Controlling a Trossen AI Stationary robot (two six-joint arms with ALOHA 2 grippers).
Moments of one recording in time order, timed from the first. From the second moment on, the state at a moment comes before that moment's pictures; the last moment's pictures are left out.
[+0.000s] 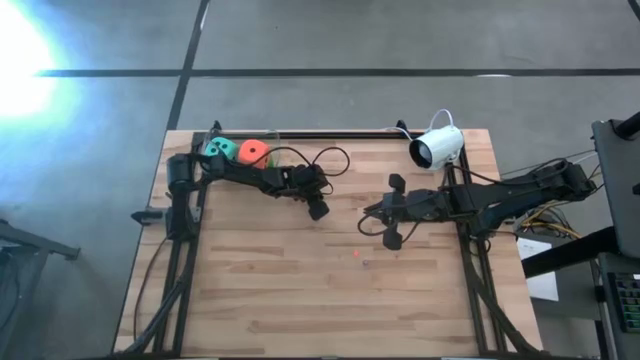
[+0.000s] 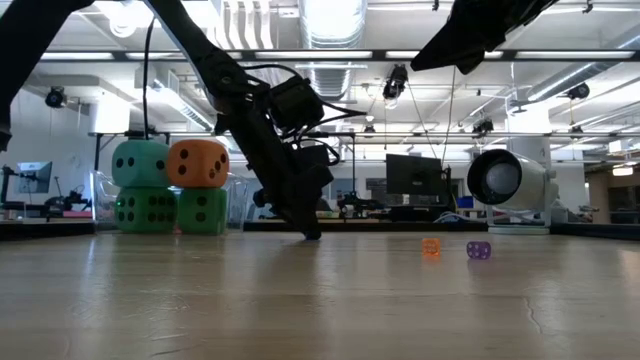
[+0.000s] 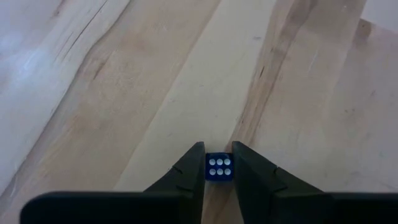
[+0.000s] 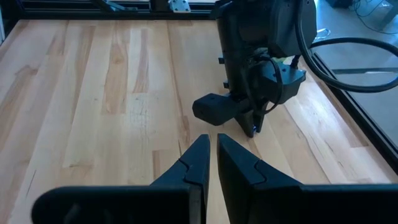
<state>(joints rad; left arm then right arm) 0.27 1.98 1.08 -0.10 -0.09 -0.16 0.16 1.11 0.79 -0.23 0.31 0.13</state>
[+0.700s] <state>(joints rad) 0.27 1.85 1.09 -0.12 -0.08 -0.13 0.16 1.11 0.79 -0.23 0.31 0.13</state>
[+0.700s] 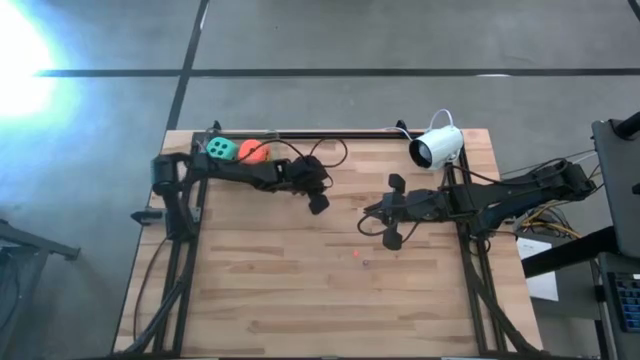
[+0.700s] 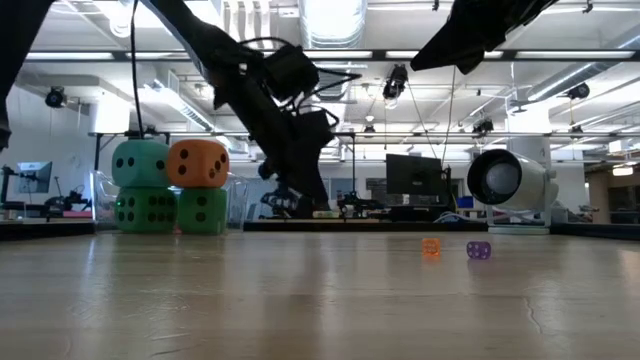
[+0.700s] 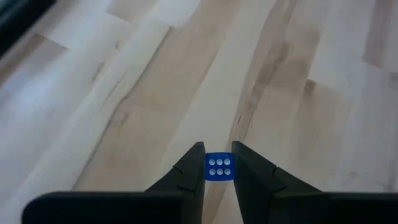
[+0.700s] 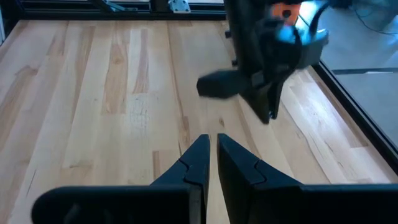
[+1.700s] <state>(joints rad) 0.54 1.27 1.09 -0.60 -0.39 -0.26 0.16 1.11 0.79 -0.23 0.31 0.13</state>
